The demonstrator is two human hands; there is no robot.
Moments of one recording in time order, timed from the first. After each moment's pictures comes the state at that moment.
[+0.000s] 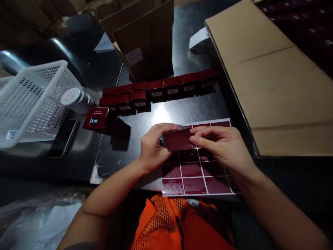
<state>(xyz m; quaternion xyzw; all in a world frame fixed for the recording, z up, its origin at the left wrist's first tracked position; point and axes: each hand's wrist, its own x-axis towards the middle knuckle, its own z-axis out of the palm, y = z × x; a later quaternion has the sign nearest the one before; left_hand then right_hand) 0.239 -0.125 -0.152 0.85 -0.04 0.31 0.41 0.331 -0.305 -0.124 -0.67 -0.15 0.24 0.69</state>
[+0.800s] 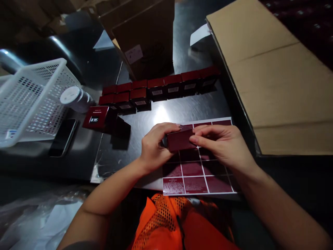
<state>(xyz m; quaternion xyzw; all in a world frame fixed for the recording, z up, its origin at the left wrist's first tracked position) 0.238 -0.125 -0.151 0.85 -0.07 0.32 0.42 0.331 -0.304 -0.125 -0.66 -0.16 0.26 0.68</state>
